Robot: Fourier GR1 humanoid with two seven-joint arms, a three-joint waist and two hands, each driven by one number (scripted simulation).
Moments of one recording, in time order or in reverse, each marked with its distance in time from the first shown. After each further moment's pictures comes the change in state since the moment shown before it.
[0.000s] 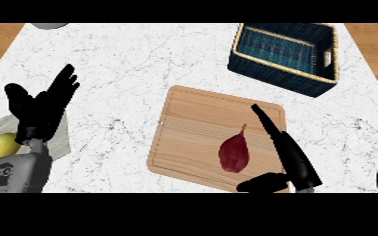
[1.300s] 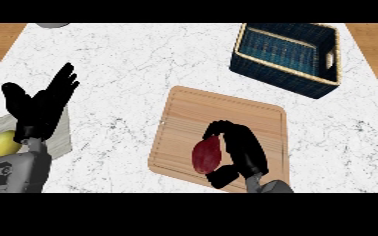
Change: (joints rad) left arm -0.010 -0.019 0.036 -0.003 -0.020 -0.040 0.002; right arm -0.185 0.062 0.259 0.169 0.291 -0.127 0.195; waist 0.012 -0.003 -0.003
